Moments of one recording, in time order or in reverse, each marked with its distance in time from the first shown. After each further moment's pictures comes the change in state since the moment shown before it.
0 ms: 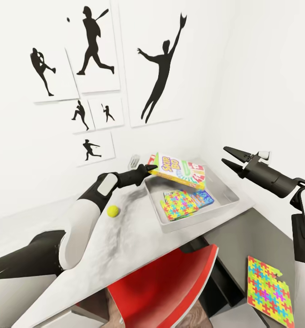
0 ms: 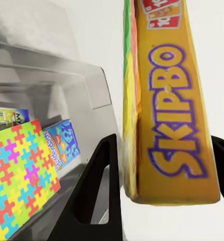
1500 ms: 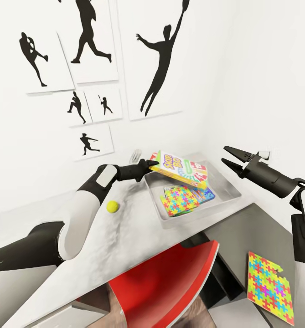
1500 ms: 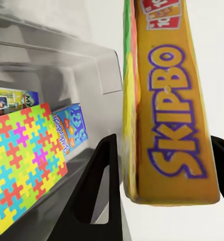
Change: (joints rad) left arm -0.065 0.000 -0.003 0.009 0.028 0.105 0.079; right arm 0.001 0.002 0.000 0.000 -0.015 -0.001 0.000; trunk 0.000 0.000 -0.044
